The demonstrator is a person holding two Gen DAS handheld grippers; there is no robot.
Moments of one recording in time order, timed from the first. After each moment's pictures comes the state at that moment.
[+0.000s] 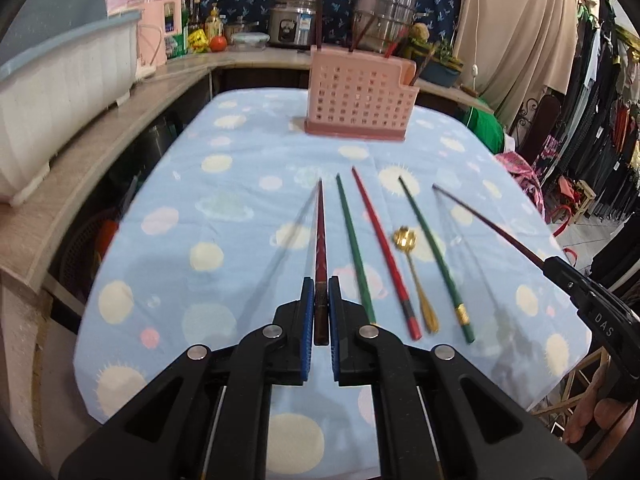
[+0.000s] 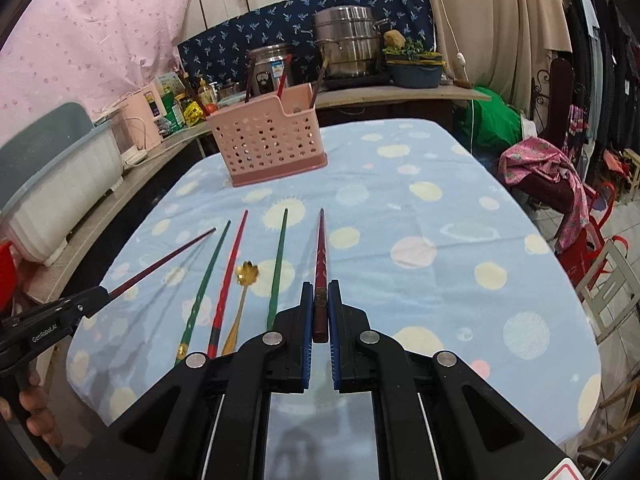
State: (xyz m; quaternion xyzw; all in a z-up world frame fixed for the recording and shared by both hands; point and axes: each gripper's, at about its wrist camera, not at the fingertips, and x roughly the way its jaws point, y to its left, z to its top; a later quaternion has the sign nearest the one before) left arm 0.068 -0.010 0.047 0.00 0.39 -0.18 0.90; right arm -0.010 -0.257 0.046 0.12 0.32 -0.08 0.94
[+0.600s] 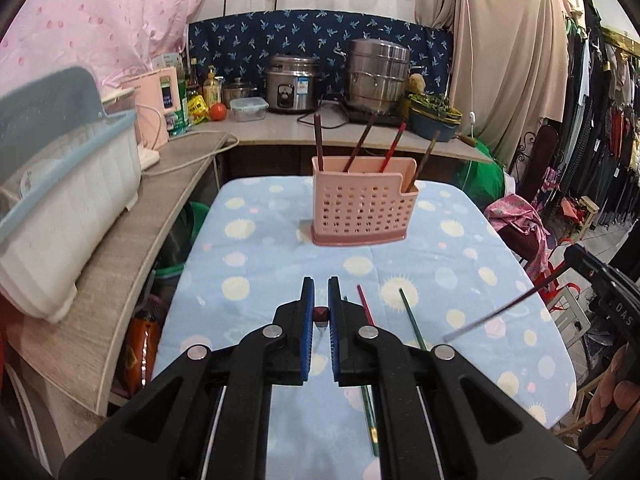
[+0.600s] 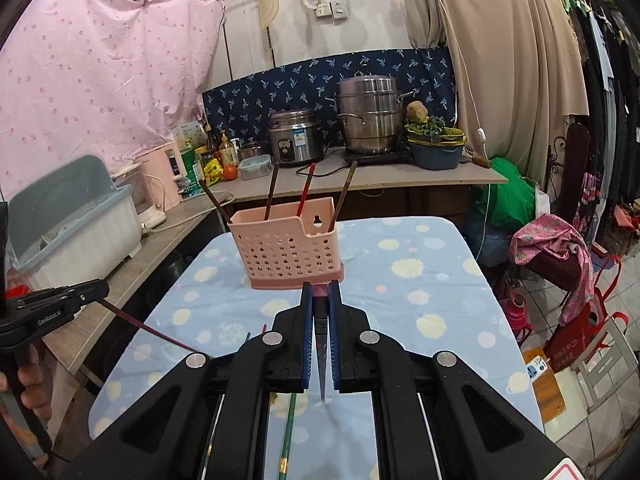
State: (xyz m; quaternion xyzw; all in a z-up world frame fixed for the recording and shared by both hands) left arm 0.126 -0.016 0.157 0.02 0.32 -0.18 0.93; right arm 0.039 -0.278 0.157 0.09 0.24 -0.05 0.97
